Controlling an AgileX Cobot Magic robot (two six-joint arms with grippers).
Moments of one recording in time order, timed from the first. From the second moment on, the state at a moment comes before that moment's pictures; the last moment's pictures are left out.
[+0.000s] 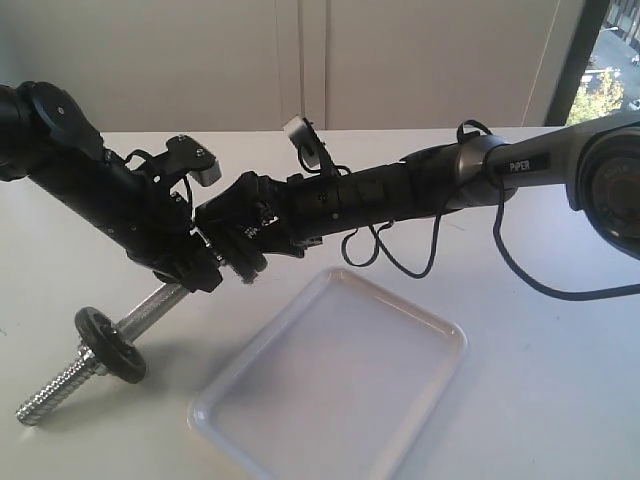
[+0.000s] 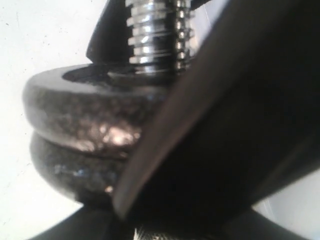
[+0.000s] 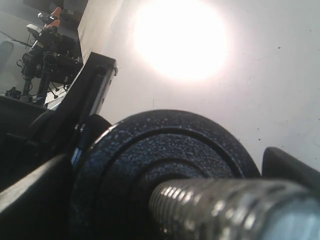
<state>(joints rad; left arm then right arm) -0.36 1.80 -1.19 -0.61 0.74 1.02 0.41 2.29 -1.53 1.60 1.05 -1.15</state>
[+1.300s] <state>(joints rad) -0.37 1.85 -1.19 -0.63 0.71 1.02 0.16 2.27 -1.54 1.59 1.20 -1.15</state>
